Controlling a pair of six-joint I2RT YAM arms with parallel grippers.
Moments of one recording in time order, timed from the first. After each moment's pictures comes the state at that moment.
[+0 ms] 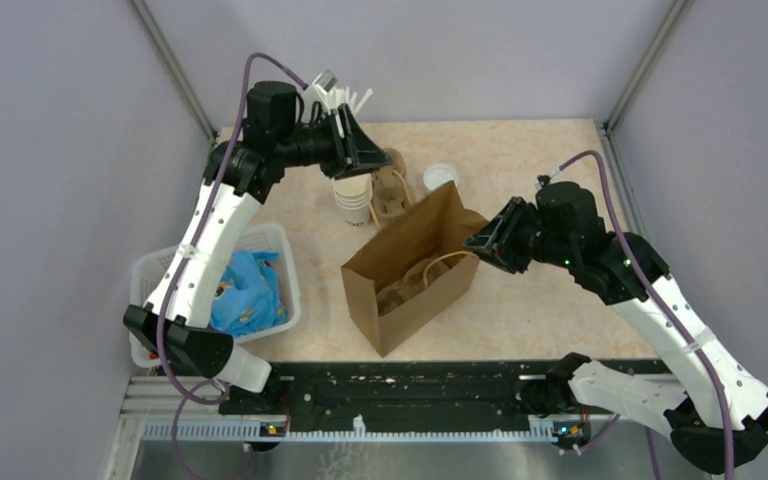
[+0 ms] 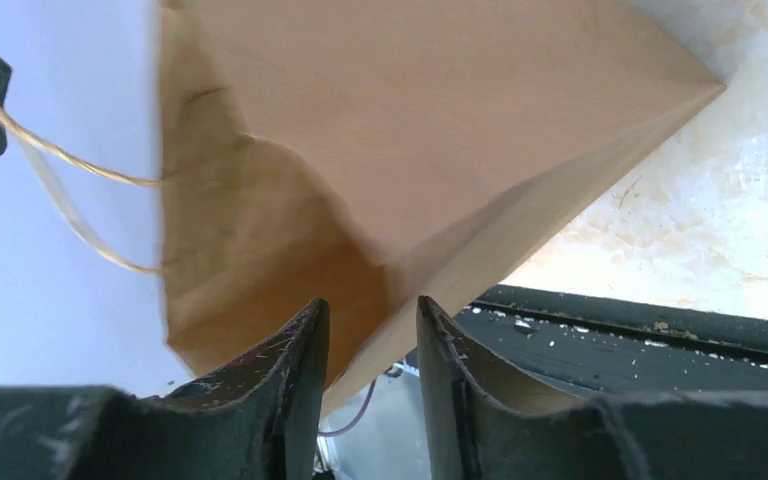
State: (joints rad) left arm -0.38 1.47 1.77 -0.73 0.65 -0.73; right arm 0.64 0.96 1.26 -0.92 -0.07 1.13
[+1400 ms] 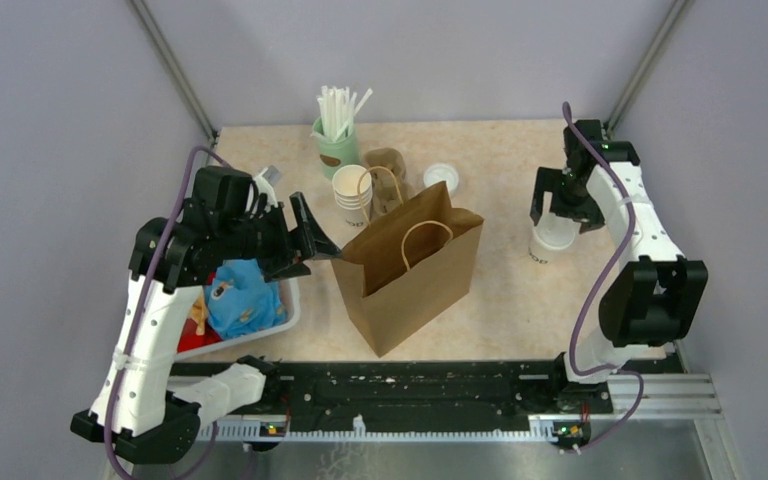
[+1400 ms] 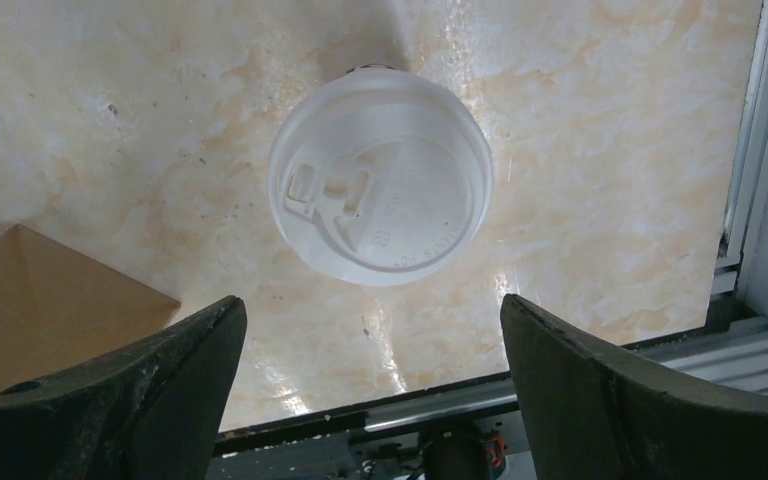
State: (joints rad) left arm -0.38 1.07 1.60 -1.36 0.40 -0.74; right arm 0.02 1.59 1.51 -1.17 0.14 0.24
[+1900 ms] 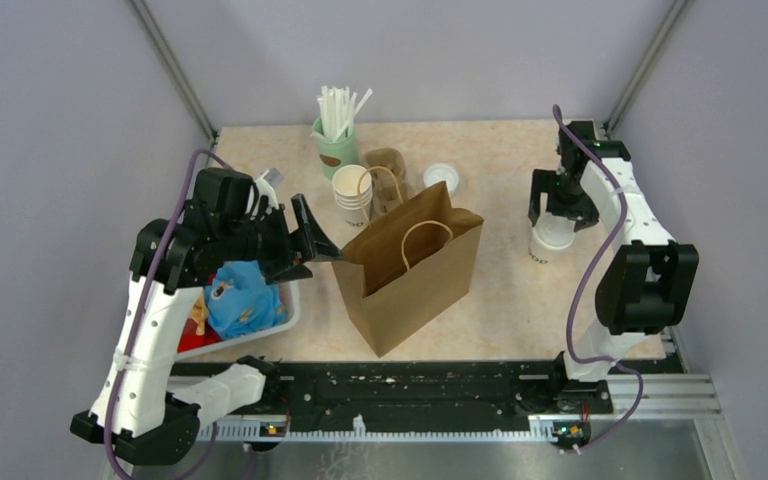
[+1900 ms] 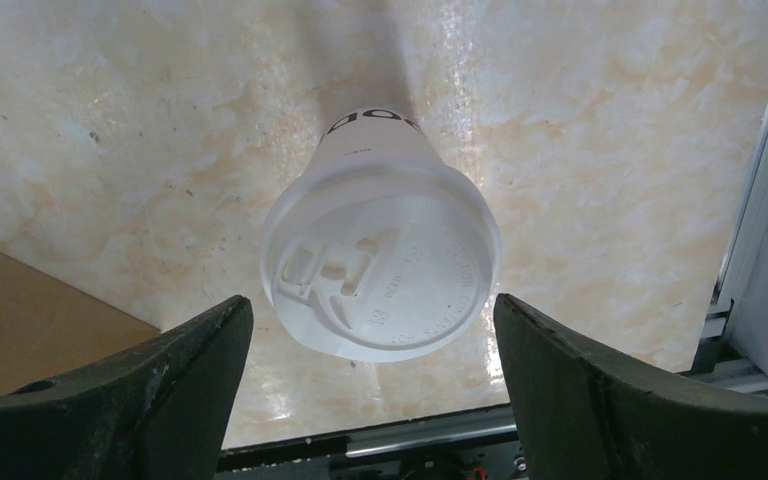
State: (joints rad) left arm -0.38 1.06 1.59 -1.36 0.43 -0.74; right arm 0.01 1.67 1.51 -1.11 0.11 0.17
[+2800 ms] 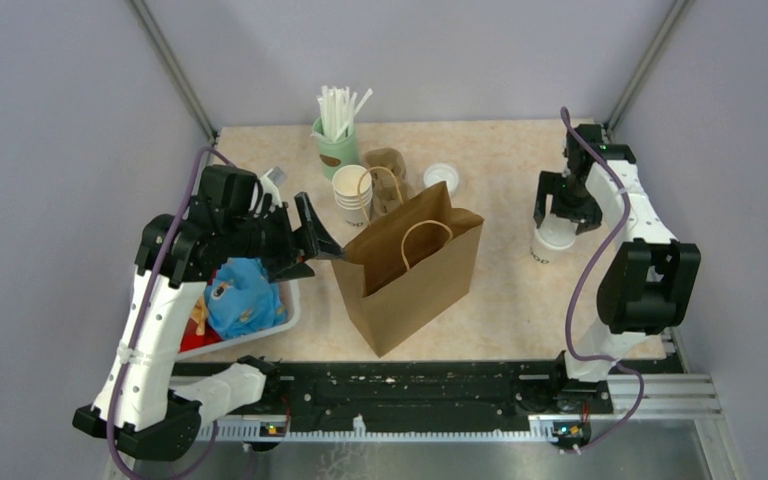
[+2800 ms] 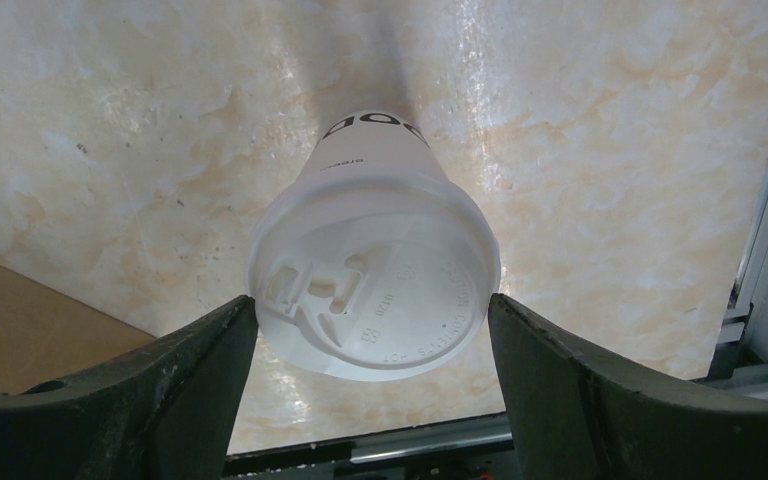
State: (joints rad) left arm -0.38 1.08 1.58 -1.35 0.44 -0.74; right arm -0.04 1.68 1.48 -1.08 0.09 0.17
